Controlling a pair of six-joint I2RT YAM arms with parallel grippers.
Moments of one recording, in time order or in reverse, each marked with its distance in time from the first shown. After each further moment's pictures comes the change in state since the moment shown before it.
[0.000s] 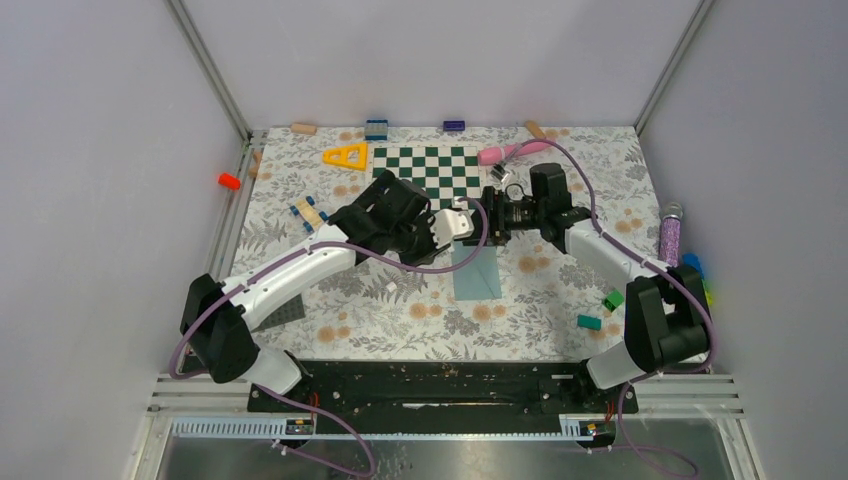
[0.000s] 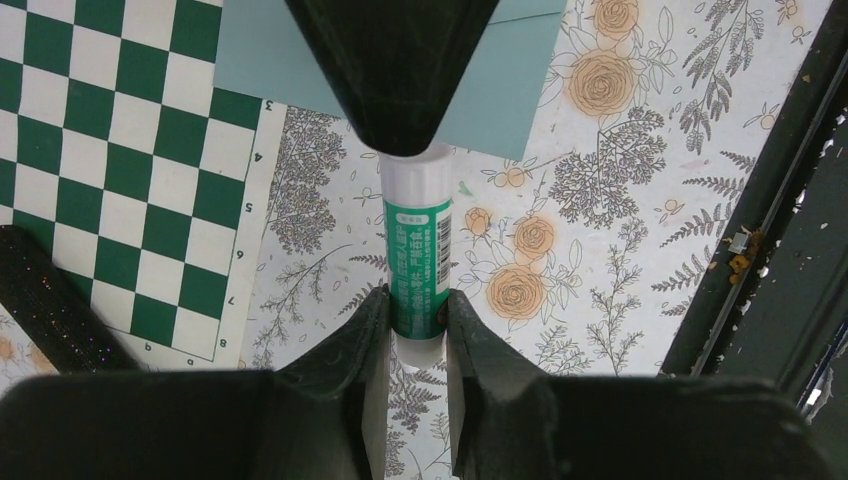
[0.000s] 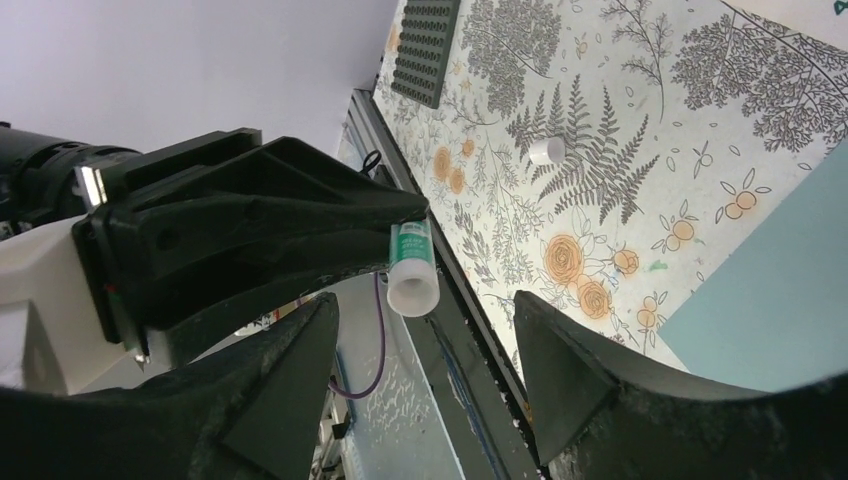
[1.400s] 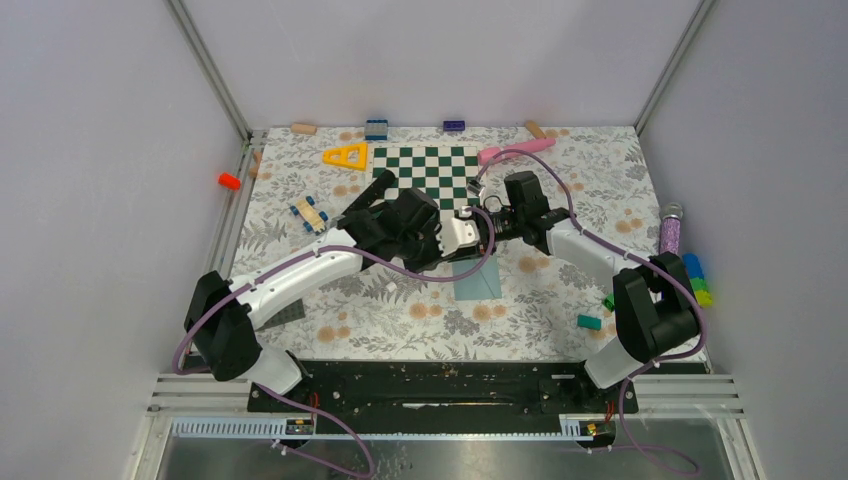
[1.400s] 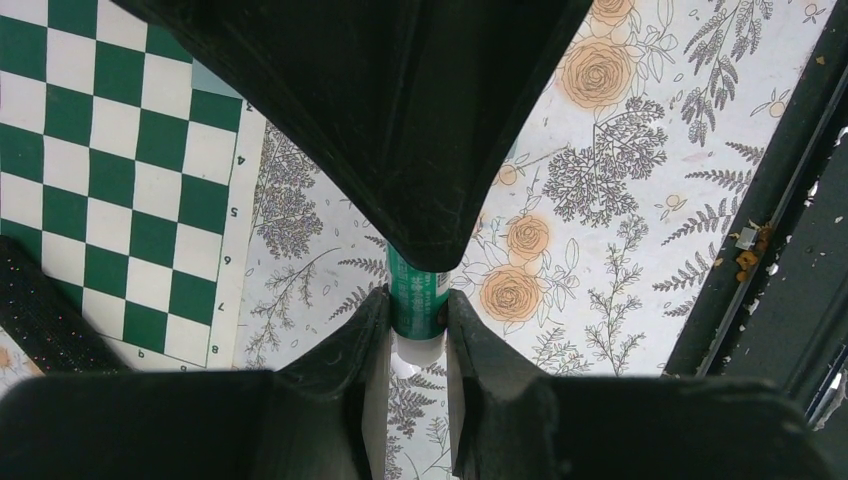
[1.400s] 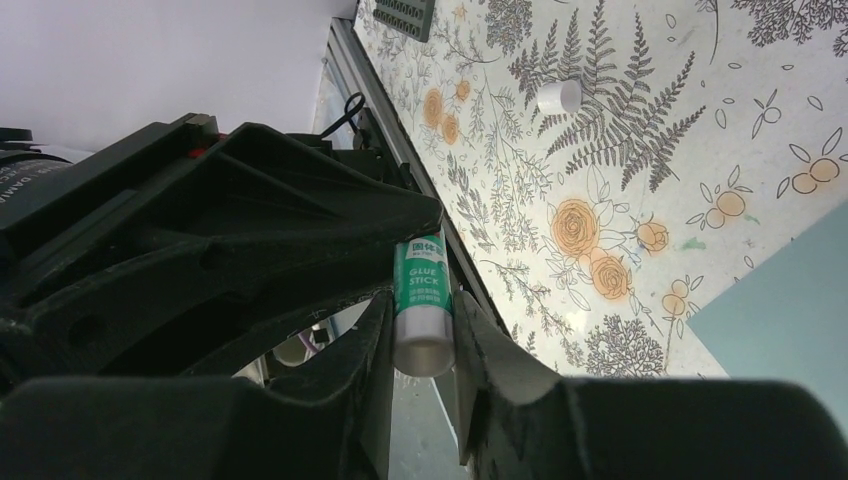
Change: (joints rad) left arm -0.048 0.018 -0.023 0.018 -0.040 0.003; right arm 0.115 0.077 0.024 -0.085 0.024 -0.073
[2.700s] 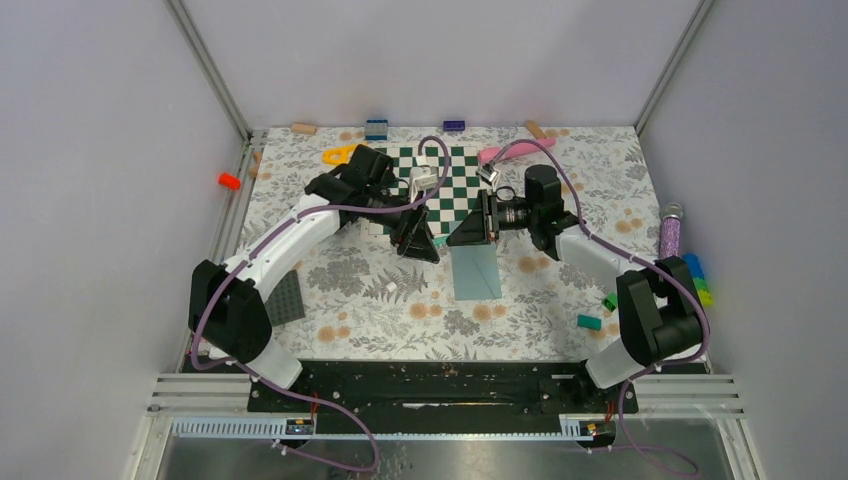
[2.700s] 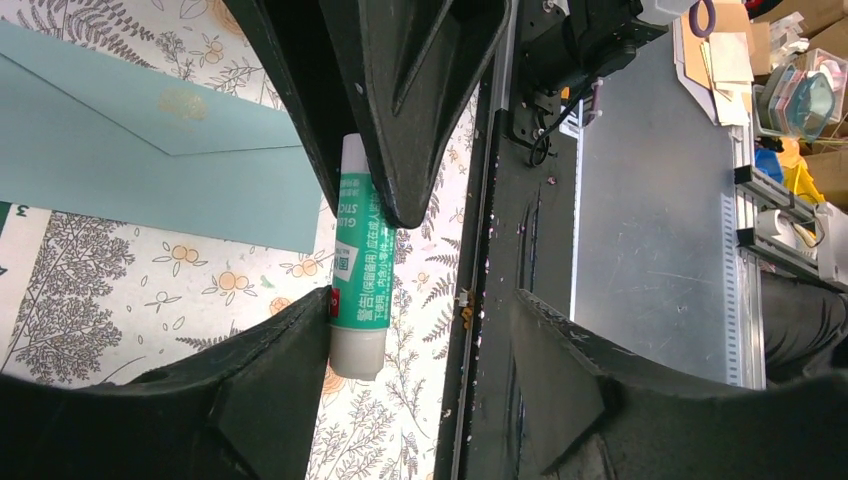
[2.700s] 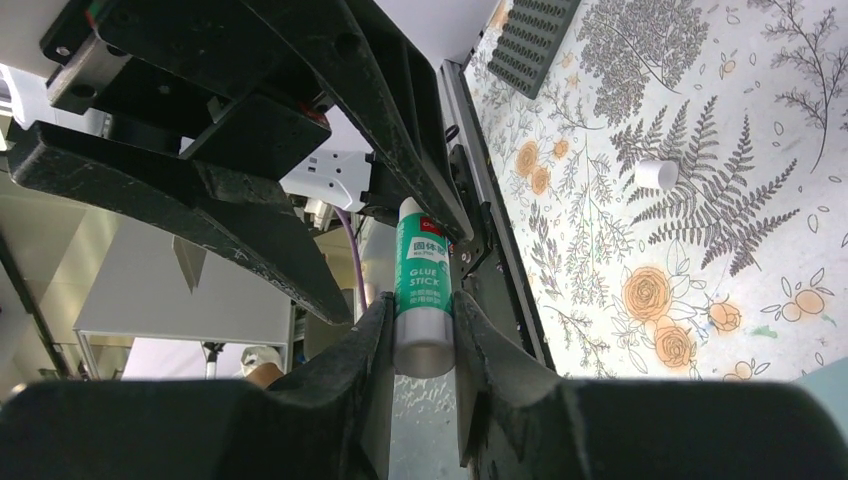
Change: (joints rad) left arm 0.331 0.074 0.117 -0.049 0.826 -0.196; right arm -0.069 -0.035 -0.086 0.465 -0.188 0.268
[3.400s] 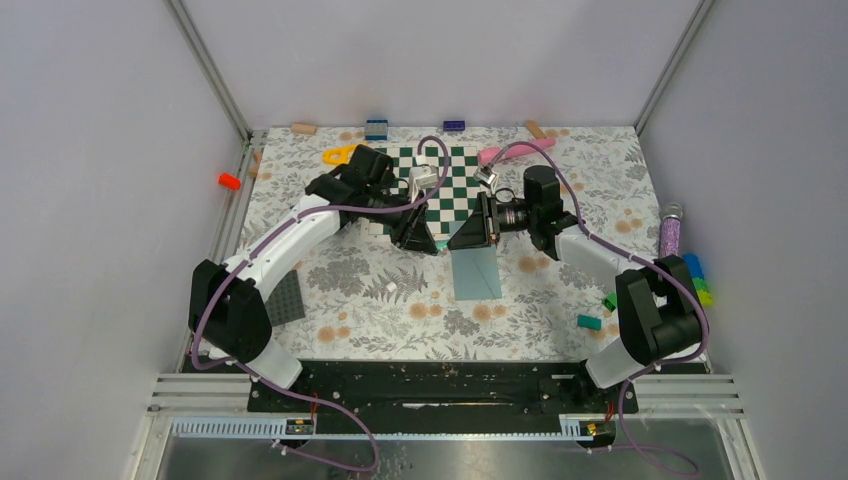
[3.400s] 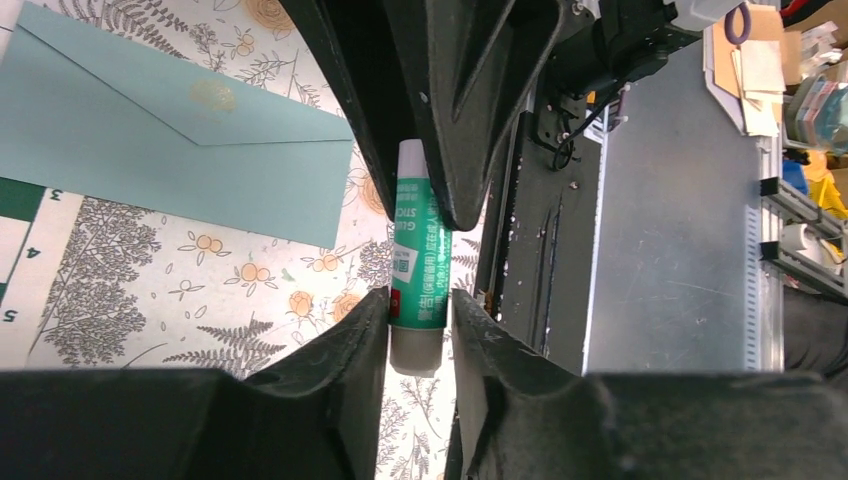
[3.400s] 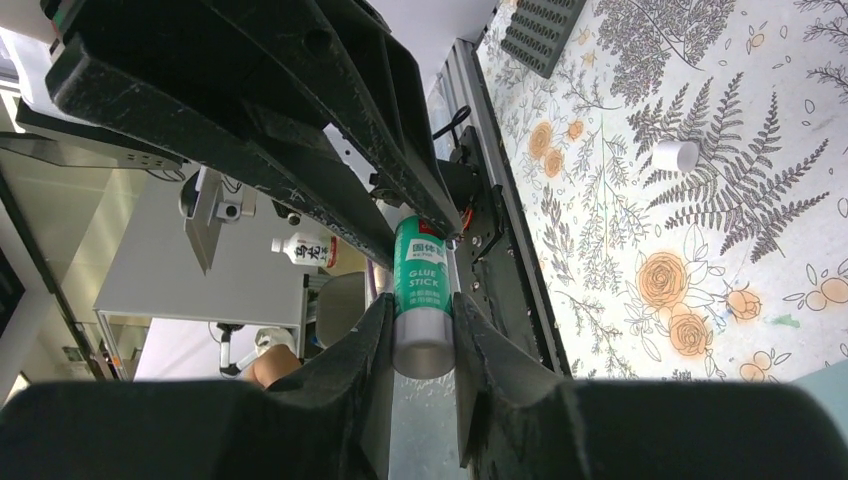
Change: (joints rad) left arm 0.002 0.000 -0.013 0.033 -0.040 -0.029; right arm 0.000 0.013 0.000 -0.032 -0.033 -0.014
